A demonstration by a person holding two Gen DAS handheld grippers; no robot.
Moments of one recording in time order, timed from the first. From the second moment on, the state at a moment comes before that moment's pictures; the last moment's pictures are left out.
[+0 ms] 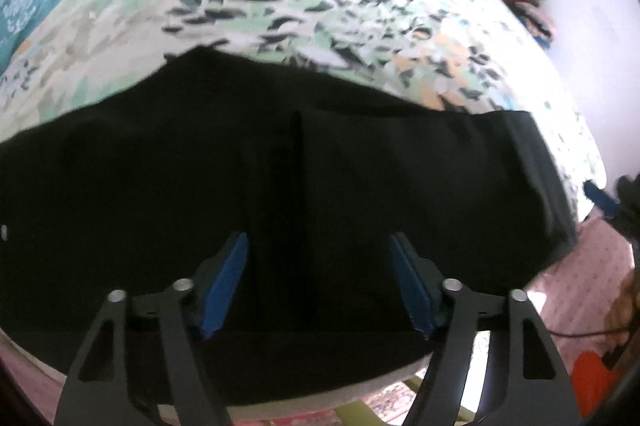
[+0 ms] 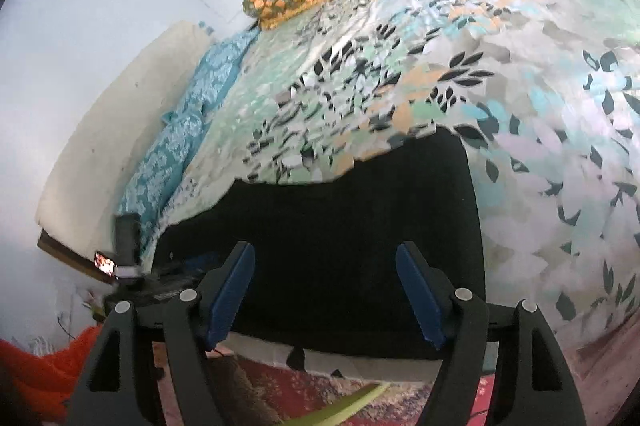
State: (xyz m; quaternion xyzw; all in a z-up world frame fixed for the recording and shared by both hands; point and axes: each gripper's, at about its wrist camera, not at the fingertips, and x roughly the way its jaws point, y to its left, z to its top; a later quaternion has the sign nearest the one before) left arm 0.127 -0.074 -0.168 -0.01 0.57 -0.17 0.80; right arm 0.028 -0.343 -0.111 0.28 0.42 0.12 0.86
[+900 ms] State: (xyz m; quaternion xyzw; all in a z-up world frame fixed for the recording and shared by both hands) left arm 0.112 -0.068 -0.159 0.01 0.55 -0.21 0.81; right arm 0.048 -0.298 -0.144 0.12 0.50 0.08 0.85
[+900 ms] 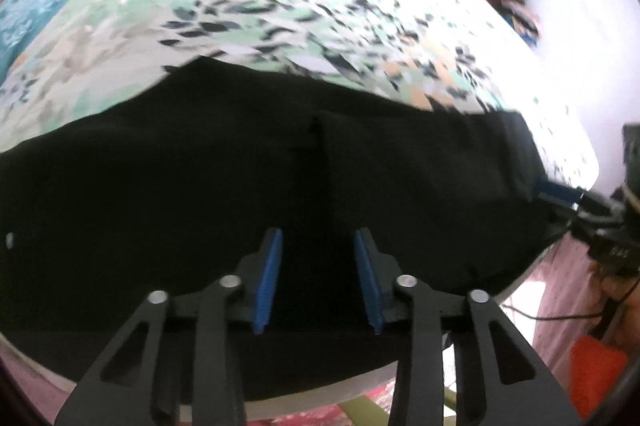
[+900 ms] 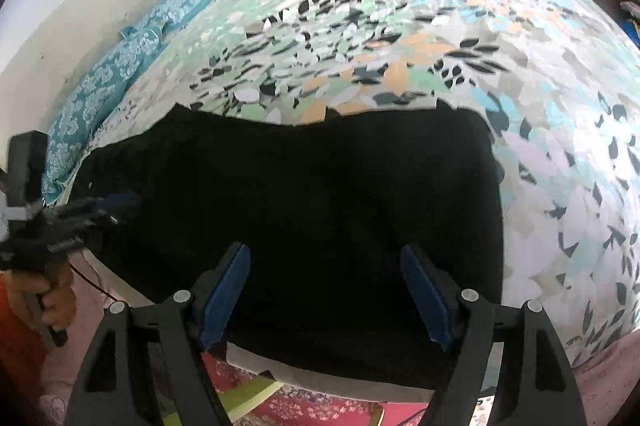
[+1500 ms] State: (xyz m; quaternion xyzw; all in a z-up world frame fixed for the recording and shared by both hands) left arm 0.103 -0.070 -0.174 0.06 0.57 -0.19 0.80; right arm 0.060 -0.280 -0.173 0.01 0.56 0.04 0.83
